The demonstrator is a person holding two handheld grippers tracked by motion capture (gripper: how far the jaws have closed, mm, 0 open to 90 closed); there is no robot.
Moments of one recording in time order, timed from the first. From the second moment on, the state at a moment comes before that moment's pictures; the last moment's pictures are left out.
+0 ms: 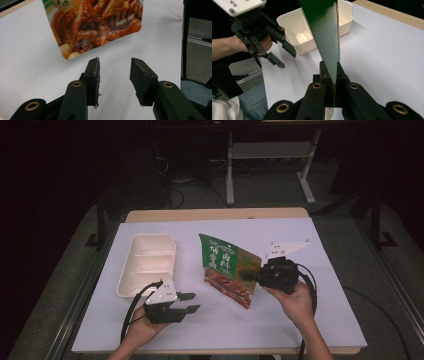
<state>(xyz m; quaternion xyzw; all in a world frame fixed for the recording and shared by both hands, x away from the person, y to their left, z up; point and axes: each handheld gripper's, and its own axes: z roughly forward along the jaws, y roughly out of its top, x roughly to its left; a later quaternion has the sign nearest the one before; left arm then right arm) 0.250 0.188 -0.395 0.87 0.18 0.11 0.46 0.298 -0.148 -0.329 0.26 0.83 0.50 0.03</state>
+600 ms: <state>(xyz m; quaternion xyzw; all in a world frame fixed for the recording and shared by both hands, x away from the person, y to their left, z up) 0.228 0.199 -0.406 0.87 0.17 0.12 0.45 0.312 -0.121 -0.315 0.25 0.83 0.50 0.03</state>
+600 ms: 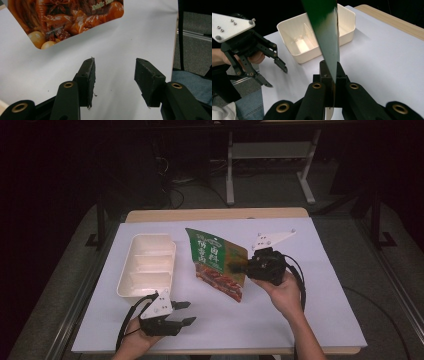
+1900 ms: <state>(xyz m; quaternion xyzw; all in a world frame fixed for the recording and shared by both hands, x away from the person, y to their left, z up) 0.210 0.210 -0.413 0.87 0.16 0.10 0.46 0.368 0.011 -0.268 0.14 0.85 0.51 0.04</state>
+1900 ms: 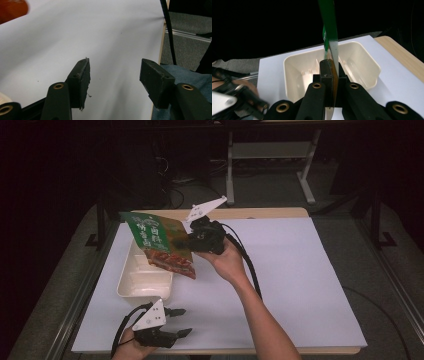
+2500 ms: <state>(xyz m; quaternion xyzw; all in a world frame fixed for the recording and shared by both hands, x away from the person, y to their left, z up) 0.209 0.207 -0.417 0.87 0.15 0.10 0.45 0.400 0.057 -0.280 0.14 0.85 0.51 0.03</state>
